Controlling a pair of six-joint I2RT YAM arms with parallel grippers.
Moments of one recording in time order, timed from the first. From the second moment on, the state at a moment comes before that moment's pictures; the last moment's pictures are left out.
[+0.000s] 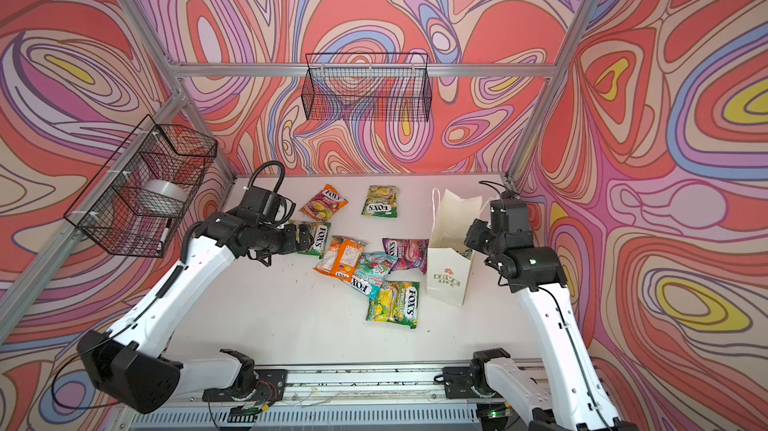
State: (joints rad) left arm -0.32 1.37 1.28 -1.04 0.05 -0.52; right arm 0.10 0.98 1.22 -0.95 0.09 0.48
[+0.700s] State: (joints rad) left arm -0.25 2.09 1.71 -0.94 -0.14 -0.41; right arm 0.10 0.93 1.19 -0.94 0.05 0.46
